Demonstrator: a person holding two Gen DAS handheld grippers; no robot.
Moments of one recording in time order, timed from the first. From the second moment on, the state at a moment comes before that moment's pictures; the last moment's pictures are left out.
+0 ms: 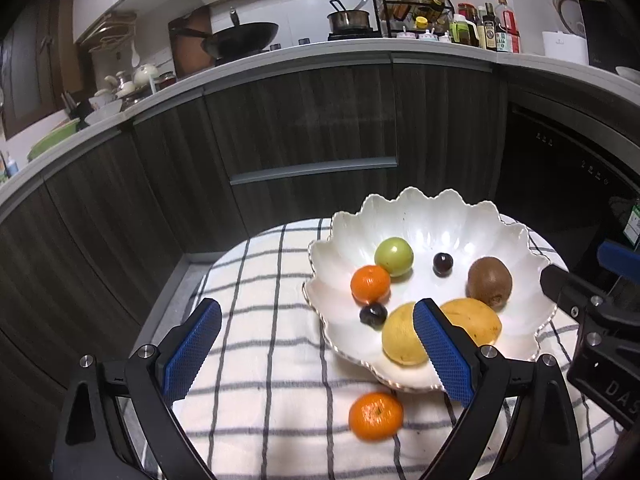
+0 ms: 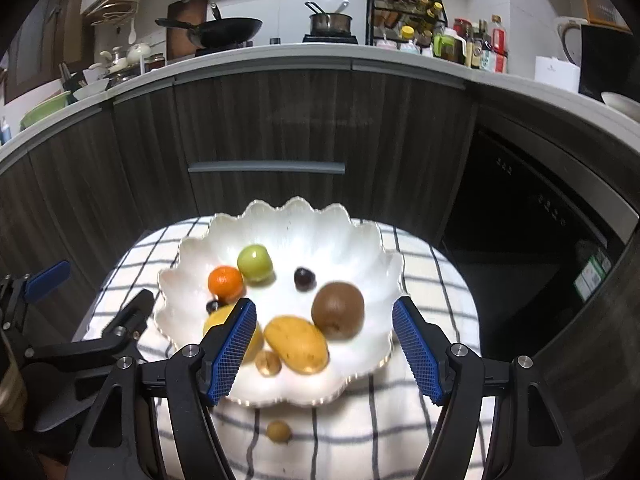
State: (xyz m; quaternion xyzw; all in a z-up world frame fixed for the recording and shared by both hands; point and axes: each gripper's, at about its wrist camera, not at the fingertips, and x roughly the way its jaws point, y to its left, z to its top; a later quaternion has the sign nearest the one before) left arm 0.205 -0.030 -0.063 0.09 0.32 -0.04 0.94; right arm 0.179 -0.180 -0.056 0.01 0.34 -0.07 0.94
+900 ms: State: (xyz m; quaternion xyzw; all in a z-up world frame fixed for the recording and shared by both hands) left arm 0.185 -0.031 -0.146 0.09 0.38 -0.08 0.92; right arm 0.151 -0.181 -0.140 0.02 0.41 -0.09 0.91
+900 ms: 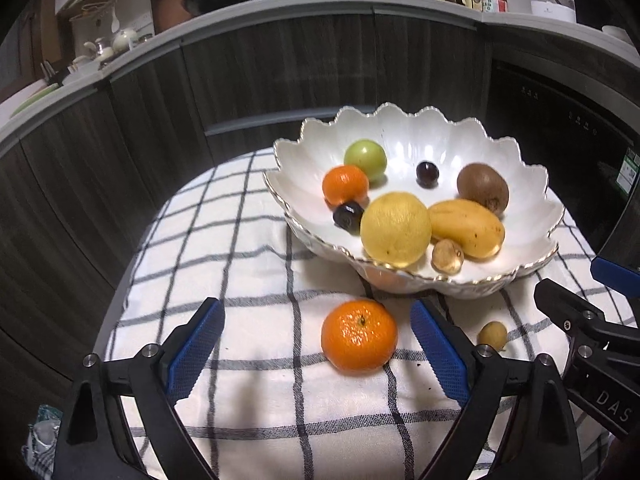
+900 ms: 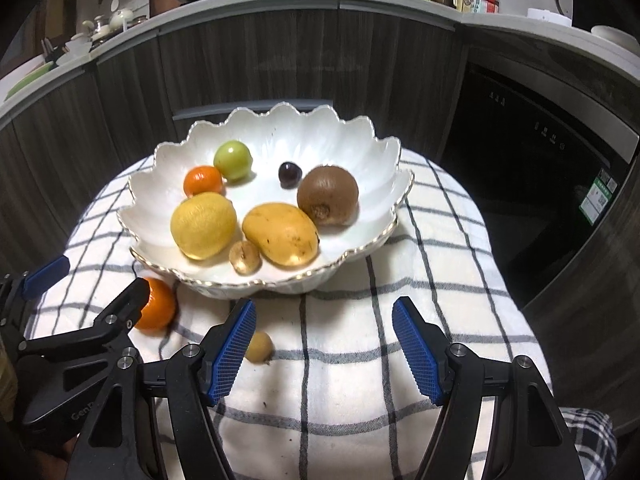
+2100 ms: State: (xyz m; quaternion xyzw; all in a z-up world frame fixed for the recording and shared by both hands) left arm 0.191 -0.017 -0.162 0.07 0.43 -0.09 0.90; right arm 0.160 -0.167 -0.154 0.02 0.44 -0.05 0.90
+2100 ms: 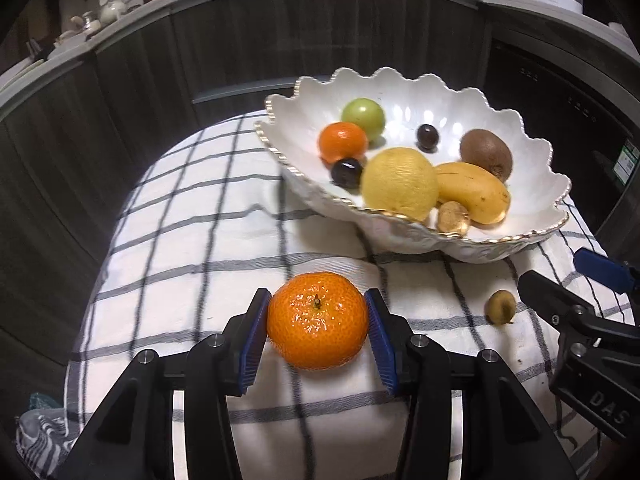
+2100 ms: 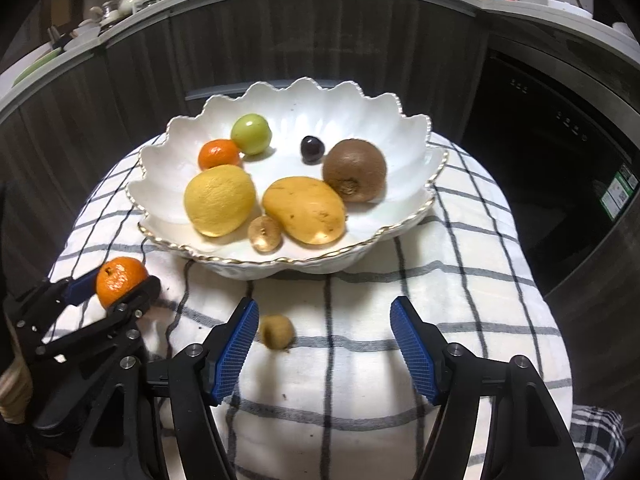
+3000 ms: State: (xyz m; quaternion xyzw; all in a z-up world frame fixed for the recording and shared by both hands) left arm 0.196 0.006 -0.158 0.04 0.42 -0.07 0.90; right arm 0.179 -0.151 -0.188 0.02 0.49 -0.01 0.87
